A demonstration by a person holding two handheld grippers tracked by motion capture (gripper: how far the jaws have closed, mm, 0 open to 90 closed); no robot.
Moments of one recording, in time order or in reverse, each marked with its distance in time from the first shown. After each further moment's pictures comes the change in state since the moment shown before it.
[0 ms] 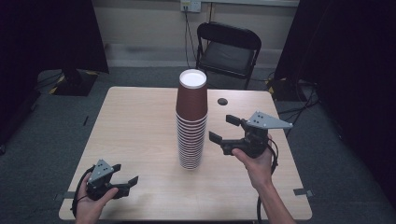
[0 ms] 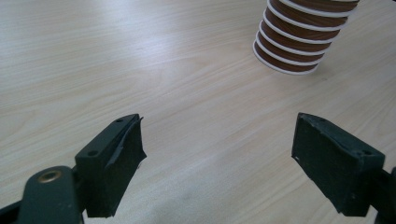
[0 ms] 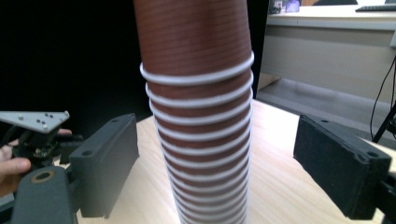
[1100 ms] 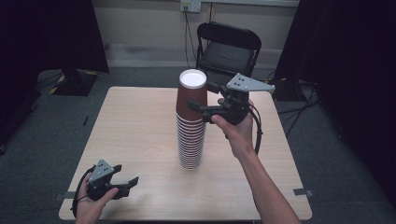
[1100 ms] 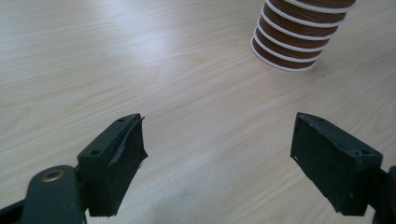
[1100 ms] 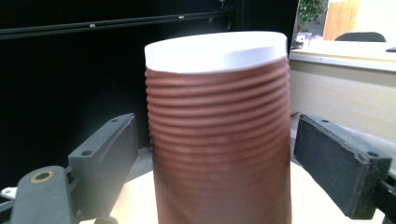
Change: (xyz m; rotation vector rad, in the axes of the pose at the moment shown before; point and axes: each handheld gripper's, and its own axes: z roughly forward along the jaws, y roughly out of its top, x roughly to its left) left arm 0.000 -0.001 0.001 0.013 -0.010 -0.004; right arm 0.007 0.078 0.054 -0.087 0.087 -0.035
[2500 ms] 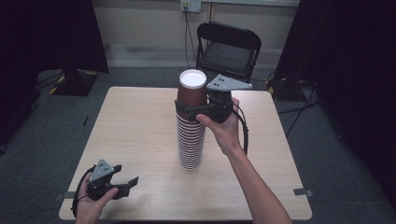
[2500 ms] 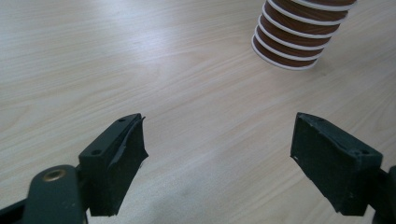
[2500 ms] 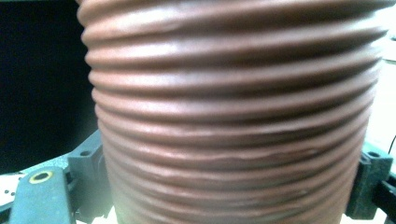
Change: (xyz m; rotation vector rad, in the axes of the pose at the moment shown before) left arm 0.001 0.000 0.001 0.005 0.000 -0.001; right arm 0.001 -0.013 0.037 0.083 -0.041 -0.040
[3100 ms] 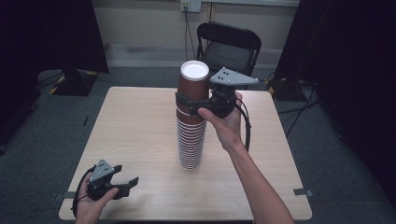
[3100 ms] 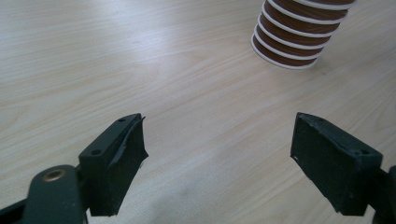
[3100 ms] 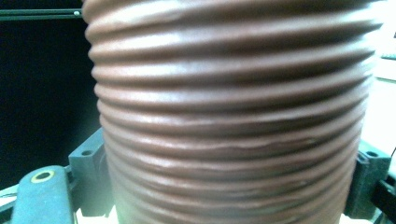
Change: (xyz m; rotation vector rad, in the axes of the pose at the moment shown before) left arm 0.000 0.000 0.001 0.003 -0.003 0.003; right arm 0.002 0.019 -0.008 -0.062 0.000 -0.008
